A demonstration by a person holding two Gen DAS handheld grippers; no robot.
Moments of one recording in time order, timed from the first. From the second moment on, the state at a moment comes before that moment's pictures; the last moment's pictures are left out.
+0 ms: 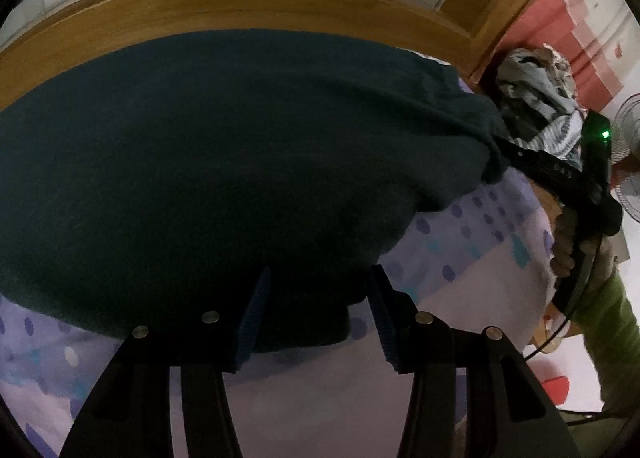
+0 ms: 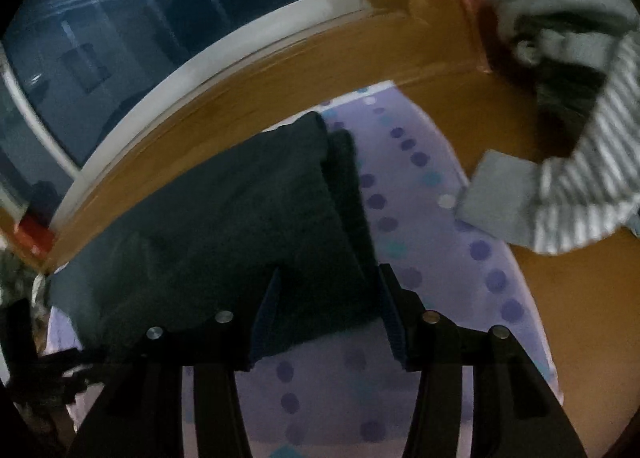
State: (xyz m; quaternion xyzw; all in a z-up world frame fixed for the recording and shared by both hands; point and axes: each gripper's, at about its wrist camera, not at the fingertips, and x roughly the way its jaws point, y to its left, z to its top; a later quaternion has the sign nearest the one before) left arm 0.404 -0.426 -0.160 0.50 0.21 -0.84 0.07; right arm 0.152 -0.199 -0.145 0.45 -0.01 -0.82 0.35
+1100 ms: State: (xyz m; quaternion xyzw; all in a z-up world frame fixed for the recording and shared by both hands) left arm 0.407 -0.400 -0.165 0.50 0.23 -0.82 0.15; right arm 0.043 -0.297 -0.123 0.43 0.14 -0.79 0.43
